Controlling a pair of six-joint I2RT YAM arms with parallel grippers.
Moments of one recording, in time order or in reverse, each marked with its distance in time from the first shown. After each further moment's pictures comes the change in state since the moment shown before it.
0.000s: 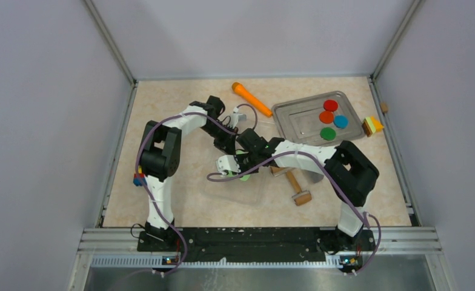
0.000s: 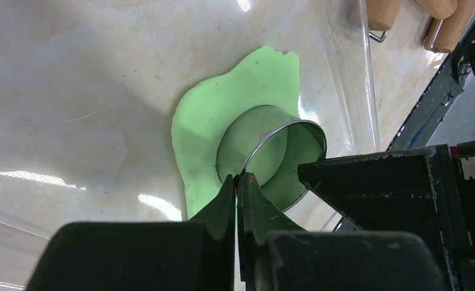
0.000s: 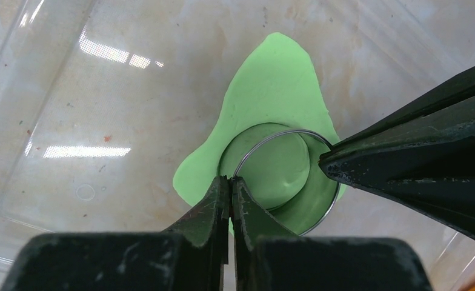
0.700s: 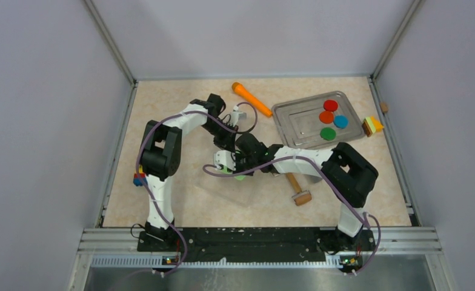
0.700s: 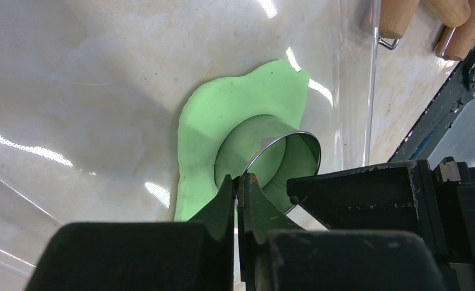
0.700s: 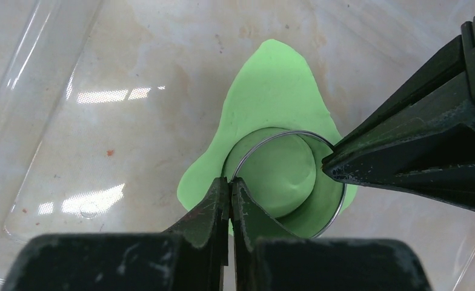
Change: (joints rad) left arm -0.002 0.011 0.034 -0.015 -0.038 -0.021; right arm 0.027 0.001 -0.080 0.212 0.071 0.264
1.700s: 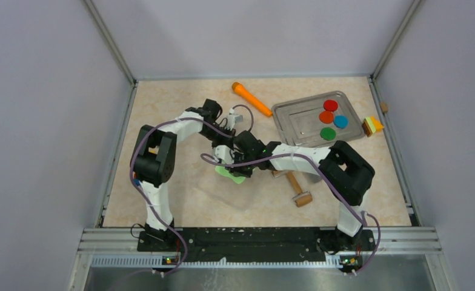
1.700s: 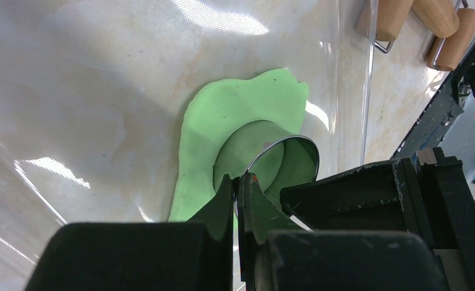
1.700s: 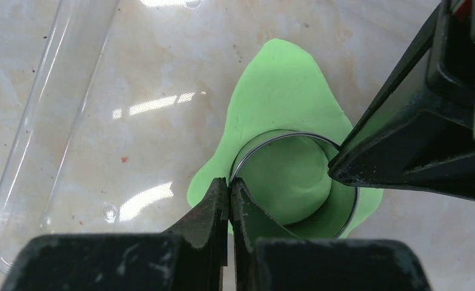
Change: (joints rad) left arm 0.002 -0.088 -0.157 0.131 0.022 -0.080; right arm -0.008 0.034 0.053 -0.056 -0.056 0.184
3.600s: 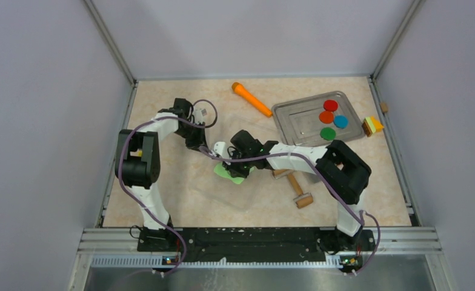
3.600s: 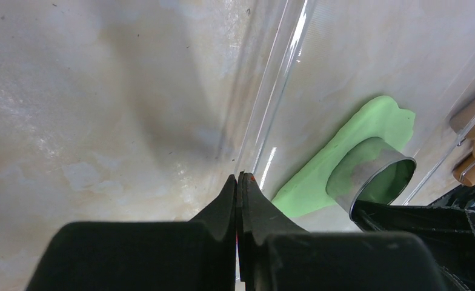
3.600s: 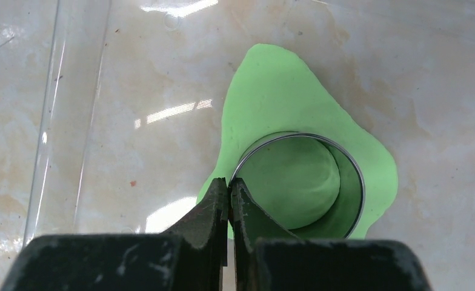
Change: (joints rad) left arm 0.238 -0.097 -0.126 0.083 -0.239 -0.276; right arm 0.005 0.031 0.042 -0.005 0.000 0.148
